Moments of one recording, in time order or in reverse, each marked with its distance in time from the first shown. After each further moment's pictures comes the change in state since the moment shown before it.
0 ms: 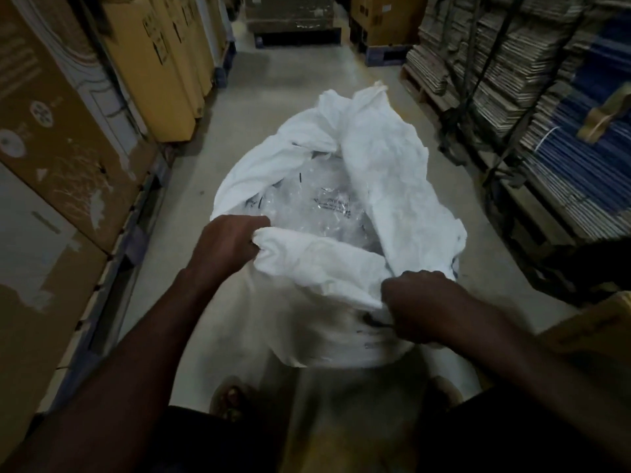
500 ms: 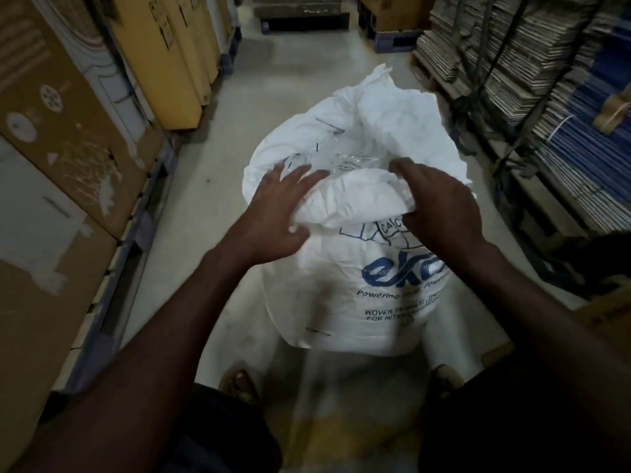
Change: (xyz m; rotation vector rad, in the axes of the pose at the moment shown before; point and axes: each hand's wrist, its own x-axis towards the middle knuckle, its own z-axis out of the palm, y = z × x) left_hand 0.015 0.047 -0.003 -0.190 0.034 0.288; right_hand 0.067 0.047 -0.008 0.258 0.967 -0.041
